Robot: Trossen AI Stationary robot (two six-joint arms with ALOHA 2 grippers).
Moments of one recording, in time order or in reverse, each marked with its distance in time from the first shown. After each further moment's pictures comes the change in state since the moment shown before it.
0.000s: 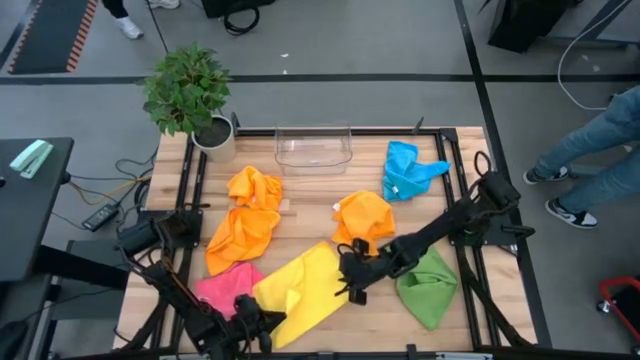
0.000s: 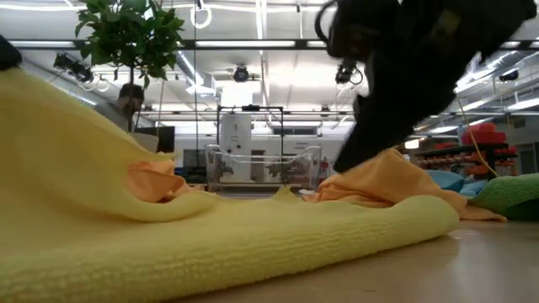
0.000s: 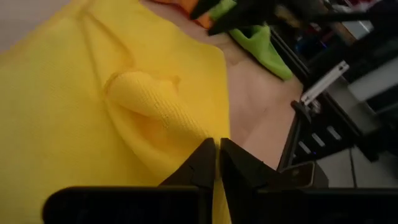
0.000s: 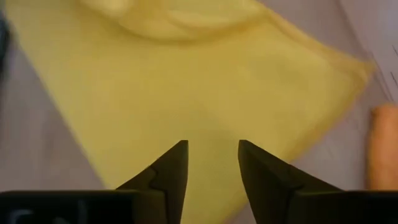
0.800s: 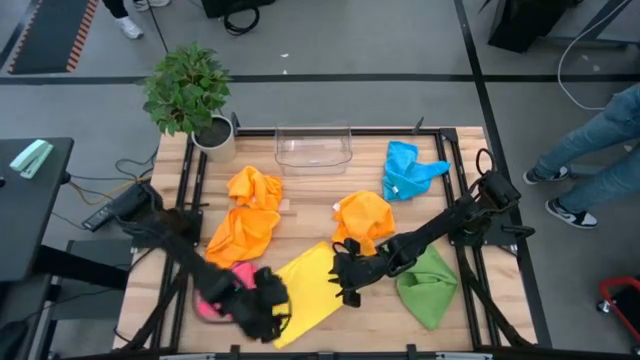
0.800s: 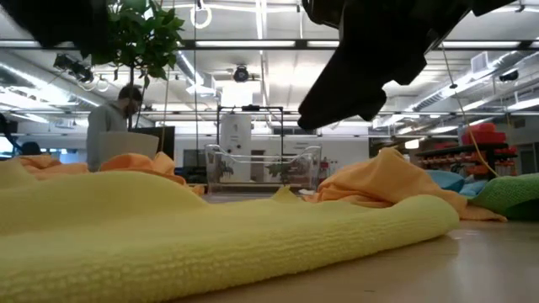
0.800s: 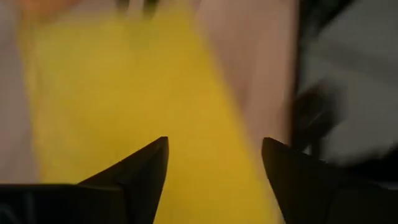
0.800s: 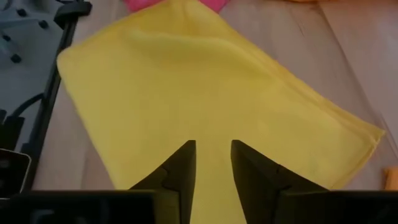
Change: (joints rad) left arm 0.288 -0.266 0.047 -0.308 0.727 0.769; right arm -0.010 -0.006 0.072 0.058 -0.010 -0.067
